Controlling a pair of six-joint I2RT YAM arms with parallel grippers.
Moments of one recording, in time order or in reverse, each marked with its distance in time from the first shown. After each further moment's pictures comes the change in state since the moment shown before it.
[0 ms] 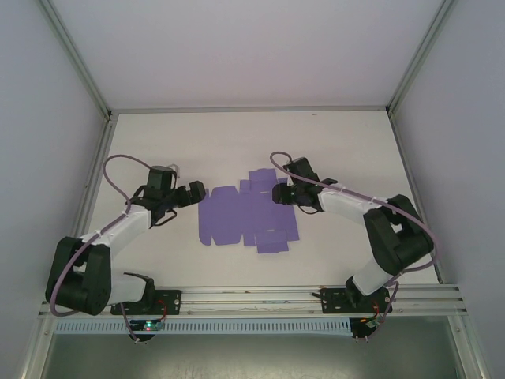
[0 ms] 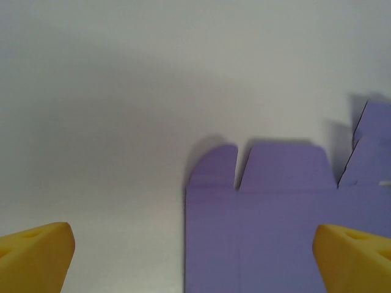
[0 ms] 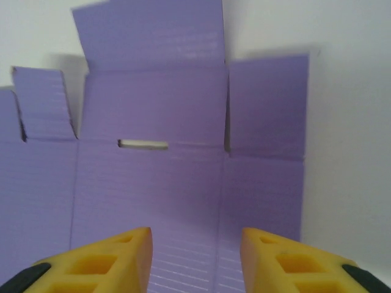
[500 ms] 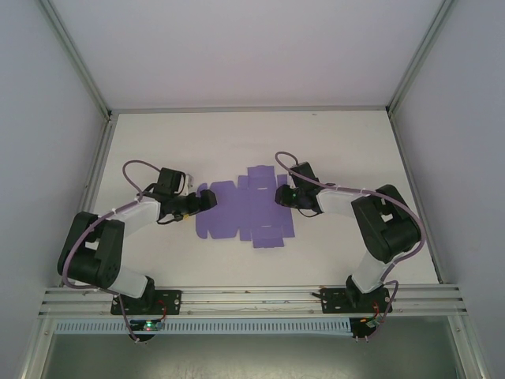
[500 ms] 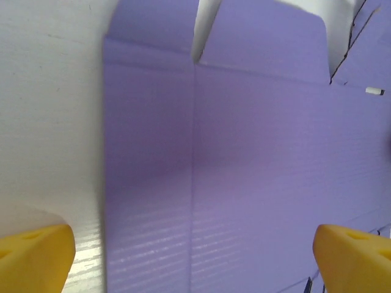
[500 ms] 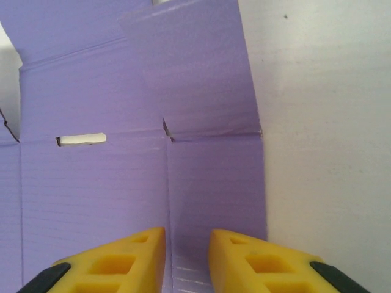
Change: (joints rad) left arm -0.019 0.178 0.041 -0.026 0.250 -0.048; right arm -0.042 0.099 -0.067 0.183 -0.045 0.116
